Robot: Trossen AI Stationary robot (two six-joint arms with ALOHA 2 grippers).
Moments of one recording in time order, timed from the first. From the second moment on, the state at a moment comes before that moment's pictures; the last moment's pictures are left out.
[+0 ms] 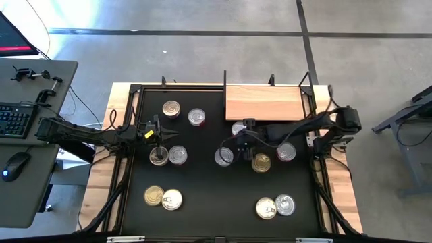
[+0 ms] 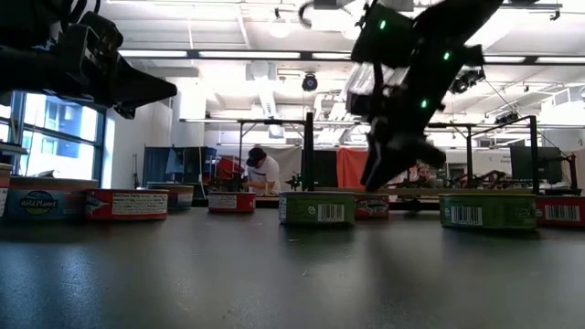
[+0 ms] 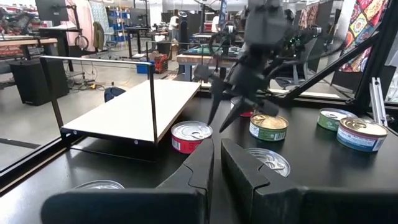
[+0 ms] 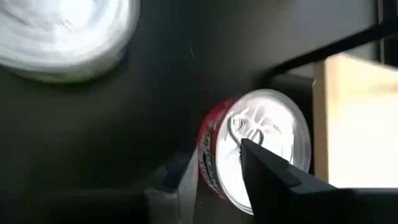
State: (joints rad) left arm -0.04 0.57 0.02 0.52 -0.26 -0.03; right arm 0.01 1.65 0.90 -0.34 0.38 -0.23
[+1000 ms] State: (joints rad) left arm -0.04 0.57 0.02 0.52 -0.26 -0.03; right arm 0.25 1.81 0.90 -0.30 0.91 -0.18
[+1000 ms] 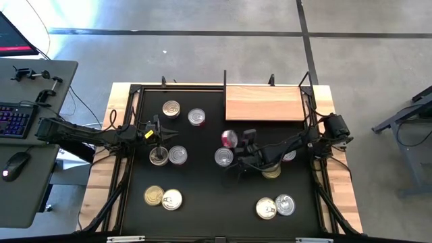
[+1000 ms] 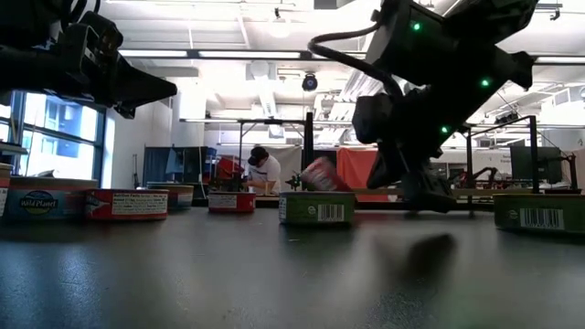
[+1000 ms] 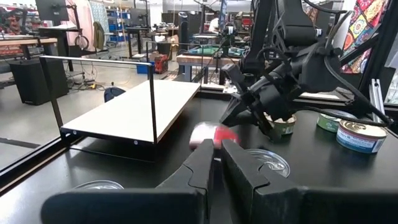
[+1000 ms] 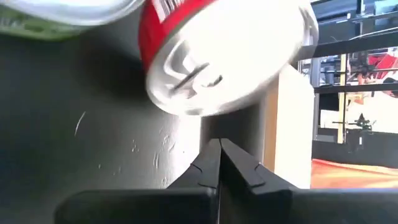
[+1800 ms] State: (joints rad) left arm -0.04 0.77 0.07 0.52 -0.27 -0.04; right arm -0.02 1.69 0.90 -0.03 0.21 0.25
